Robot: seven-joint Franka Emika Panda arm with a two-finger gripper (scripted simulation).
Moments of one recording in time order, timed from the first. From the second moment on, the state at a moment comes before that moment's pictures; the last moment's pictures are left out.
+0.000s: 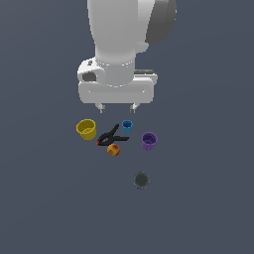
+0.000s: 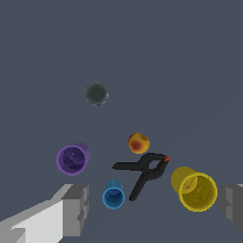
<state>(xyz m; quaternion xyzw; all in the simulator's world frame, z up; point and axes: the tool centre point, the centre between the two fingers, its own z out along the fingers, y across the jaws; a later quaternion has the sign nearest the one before) 0.005 -0.029 0.321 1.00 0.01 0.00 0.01</state>
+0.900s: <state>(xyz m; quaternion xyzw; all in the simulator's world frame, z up) 0.009 -0.001 0.332 1.00 0.04 0.01 0.01</state>
